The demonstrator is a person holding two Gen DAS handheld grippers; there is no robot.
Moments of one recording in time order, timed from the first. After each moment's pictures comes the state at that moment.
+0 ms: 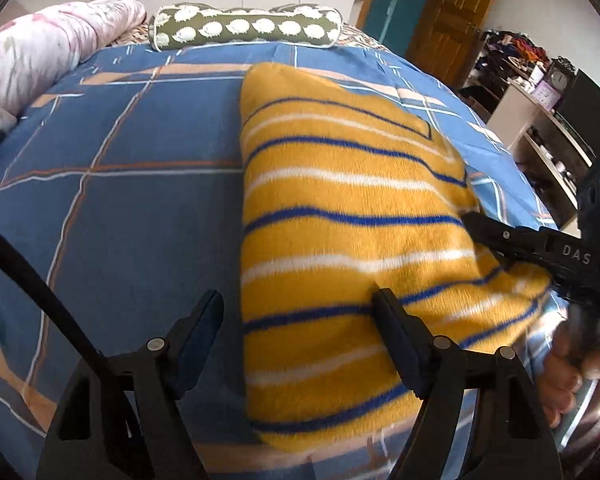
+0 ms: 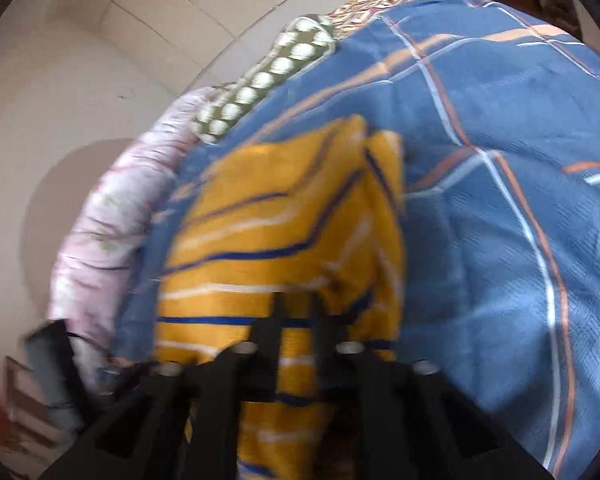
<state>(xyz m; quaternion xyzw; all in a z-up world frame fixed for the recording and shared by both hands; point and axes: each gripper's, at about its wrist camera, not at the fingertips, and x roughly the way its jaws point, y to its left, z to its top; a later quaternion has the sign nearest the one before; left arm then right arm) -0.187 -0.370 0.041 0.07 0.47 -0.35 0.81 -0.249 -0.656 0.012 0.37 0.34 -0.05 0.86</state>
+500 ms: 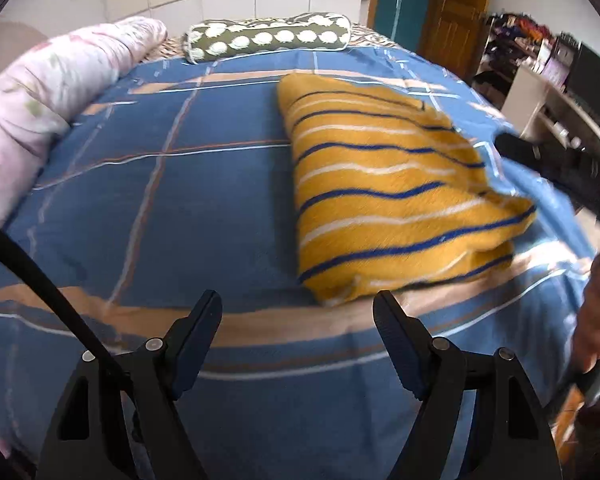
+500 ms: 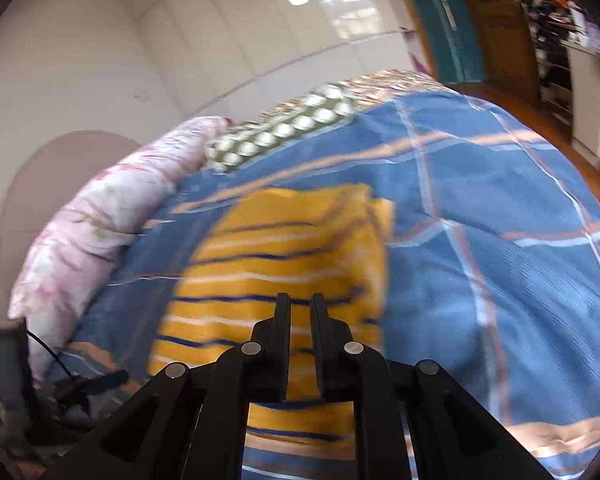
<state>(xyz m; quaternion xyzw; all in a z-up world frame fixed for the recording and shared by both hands) -0.247 -0.306 0.067 0.13 0.45 -0.30 0.83 -0.282 -0.597 0.081 0.25 0.30 -0.08 0.92</state>
